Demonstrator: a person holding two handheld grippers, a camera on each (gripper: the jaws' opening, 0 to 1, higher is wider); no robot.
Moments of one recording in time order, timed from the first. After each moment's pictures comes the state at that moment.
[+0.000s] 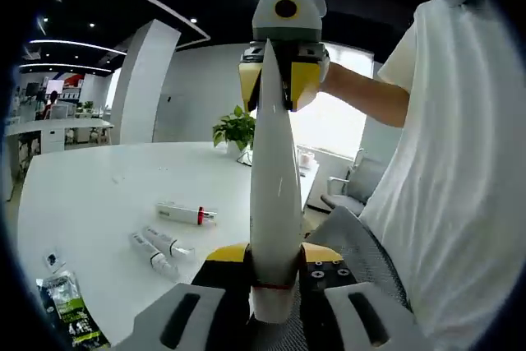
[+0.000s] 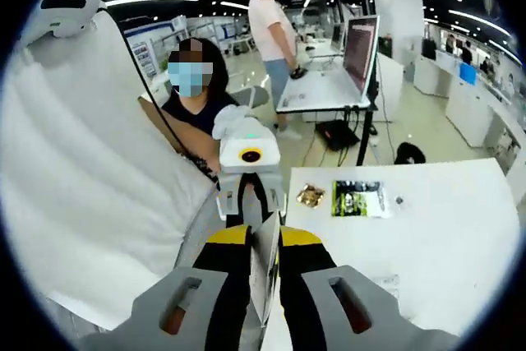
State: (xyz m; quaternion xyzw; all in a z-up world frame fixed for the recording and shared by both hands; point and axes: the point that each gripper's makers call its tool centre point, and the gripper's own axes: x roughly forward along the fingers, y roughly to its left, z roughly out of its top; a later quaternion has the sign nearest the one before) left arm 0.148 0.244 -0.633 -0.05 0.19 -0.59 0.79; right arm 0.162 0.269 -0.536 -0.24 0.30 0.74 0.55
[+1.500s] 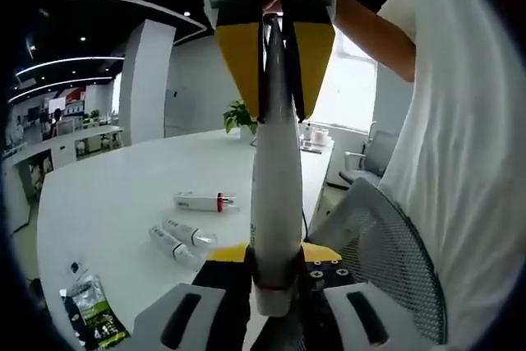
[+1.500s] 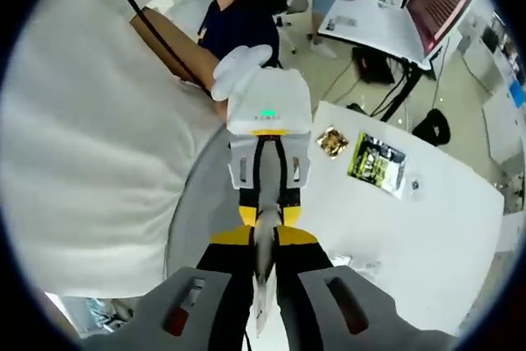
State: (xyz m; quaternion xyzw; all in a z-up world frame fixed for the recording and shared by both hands) left arm 0.168 0.262 -0.651 0.03 0.19 -0.53 0.82; right arm 0.159 0.294 -0.559 -0.43 0.38 0.70 0.42
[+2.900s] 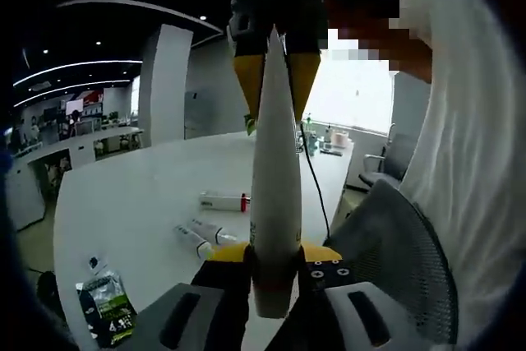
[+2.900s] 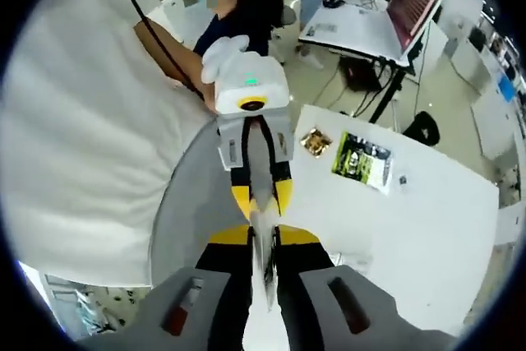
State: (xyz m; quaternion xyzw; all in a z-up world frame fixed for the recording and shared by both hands) left arm 0.184 0.275 -0.652 0.03 0.19 -0.49 0.85; right arm 0.187 0.273 -0.562 -0.43 0.34 0.69 0.46
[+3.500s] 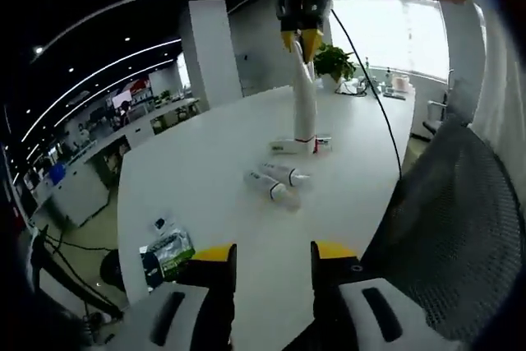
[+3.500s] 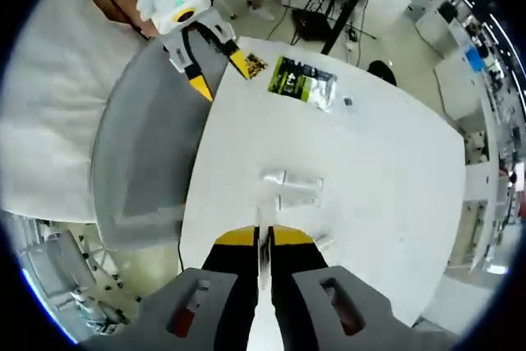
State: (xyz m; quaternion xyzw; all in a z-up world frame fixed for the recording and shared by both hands) left arm 0.211 0.338 -0.709 0.17 0.26 -0.33 0.89; right arm 0.308 0.176 -0.586 -0.51 0.40 0.58 0.50
